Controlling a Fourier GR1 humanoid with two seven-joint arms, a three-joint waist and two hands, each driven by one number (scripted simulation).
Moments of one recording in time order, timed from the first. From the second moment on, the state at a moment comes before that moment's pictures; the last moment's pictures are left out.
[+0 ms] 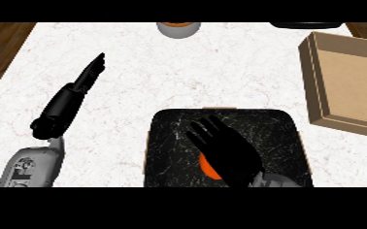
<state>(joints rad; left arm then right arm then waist) -0.22 0.24 0.01 -1.53 -0.15 -0.21 -0.07 -0.29 -0.27 0.72 -1.77 1.07 0.64 0.25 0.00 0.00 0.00</state>
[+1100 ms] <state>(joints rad) -0.21 0.25 0.06 -1.55 -0.14 -0.24 -0.07 -0.02 -0.63 0.57 -1.87 0.96 0.18 -0.43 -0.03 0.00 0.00</state>
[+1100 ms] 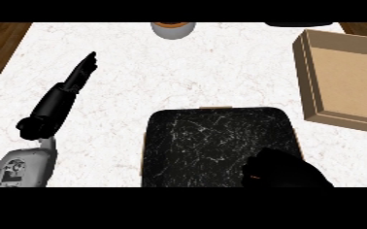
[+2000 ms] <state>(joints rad) -0.19 0.23 0.06 -1.57 -0.15 -0.24 -0.06 0.21 -0.92 -0.21 -1.93 0.16 0.16 -0.68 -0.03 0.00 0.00</state>
